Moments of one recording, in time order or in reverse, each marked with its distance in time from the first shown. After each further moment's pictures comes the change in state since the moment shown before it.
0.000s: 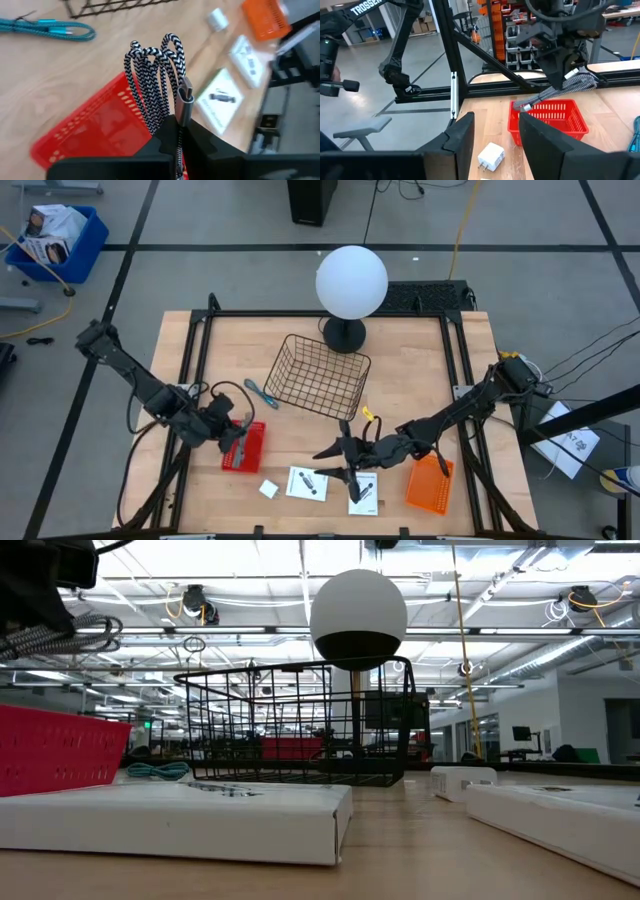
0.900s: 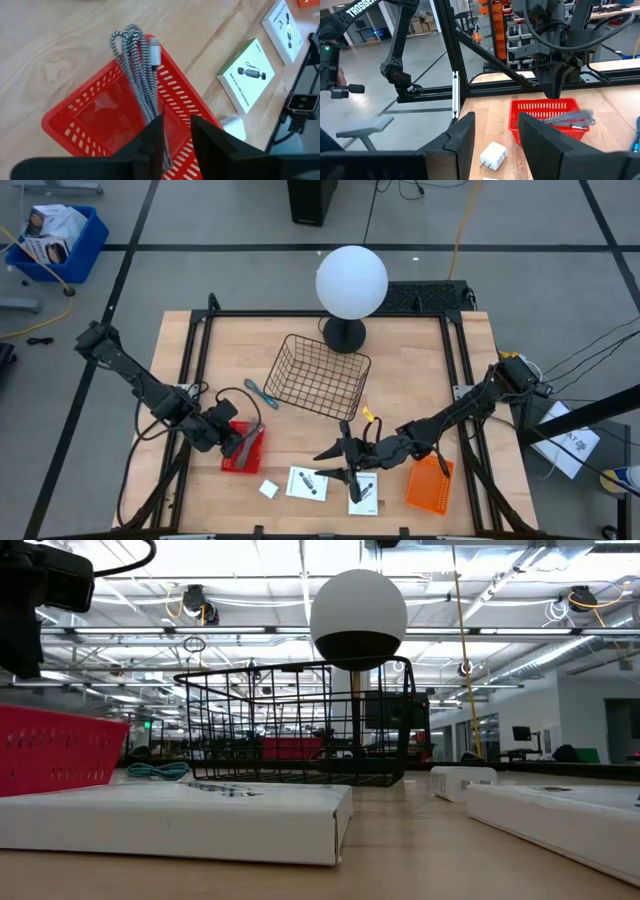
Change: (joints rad) left arm 0.011 0.081 0.000 -0.035 0.127 -0.041; right arm 0.004 0.000 0.000 0.000 0.000 0.007
